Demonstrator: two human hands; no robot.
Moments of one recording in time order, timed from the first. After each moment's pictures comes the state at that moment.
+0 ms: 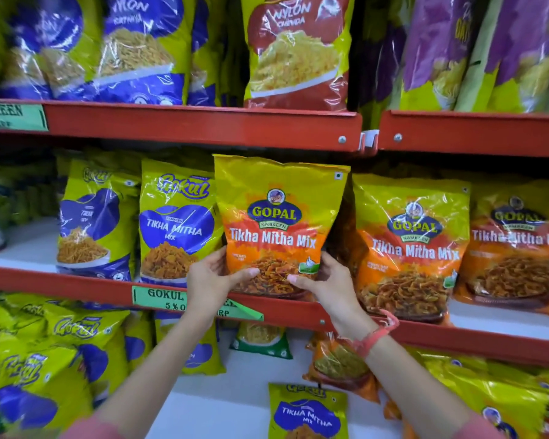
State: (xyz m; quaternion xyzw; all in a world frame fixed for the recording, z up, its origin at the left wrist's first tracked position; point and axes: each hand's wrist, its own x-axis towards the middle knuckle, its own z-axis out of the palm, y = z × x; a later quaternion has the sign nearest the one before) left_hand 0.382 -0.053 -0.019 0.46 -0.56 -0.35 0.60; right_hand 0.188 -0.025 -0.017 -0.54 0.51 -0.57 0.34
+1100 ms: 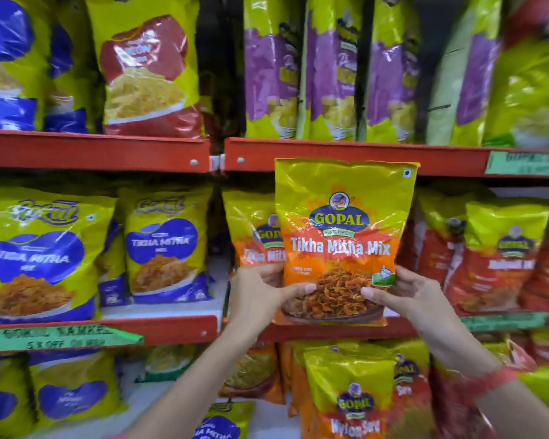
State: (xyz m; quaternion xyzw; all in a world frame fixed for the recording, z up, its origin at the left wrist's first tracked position) left_hand 0.149 0.039 0.016 0.33 -0.66 -0.43 0.51; right_hand -0.075 0.137 0.014 -0.51 0.54 -0.62 0.25
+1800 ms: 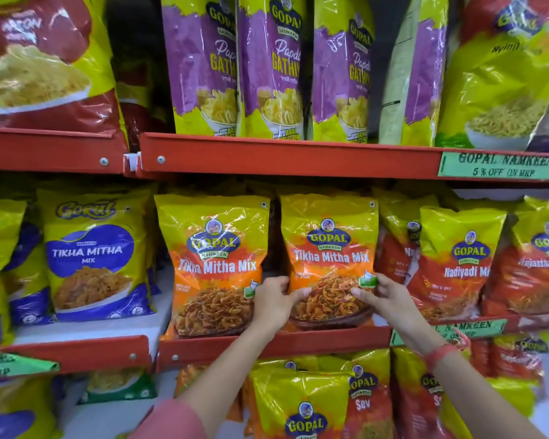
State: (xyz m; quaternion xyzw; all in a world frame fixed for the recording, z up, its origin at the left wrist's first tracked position) left_hand 0.000 -0.009 -0.018 0.40 -0.73 -0.36 0.41; right_hand -0.208 0.084 -0.021 -0.48 0.63 -0.56 0.23
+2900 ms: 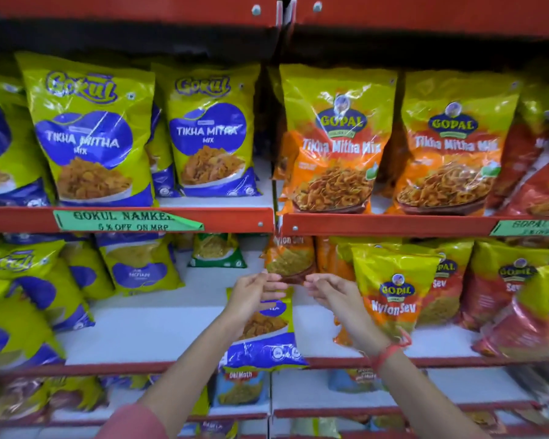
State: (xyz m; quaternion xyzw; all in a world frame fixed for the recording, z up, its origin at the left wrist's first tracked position) left_hand 0.260 0.034 -0.158 0.48 -0.53 -0.62 0.33; right_hand 0.089 0.088 -0.173 -0.41 0.62 -0.54 0.40
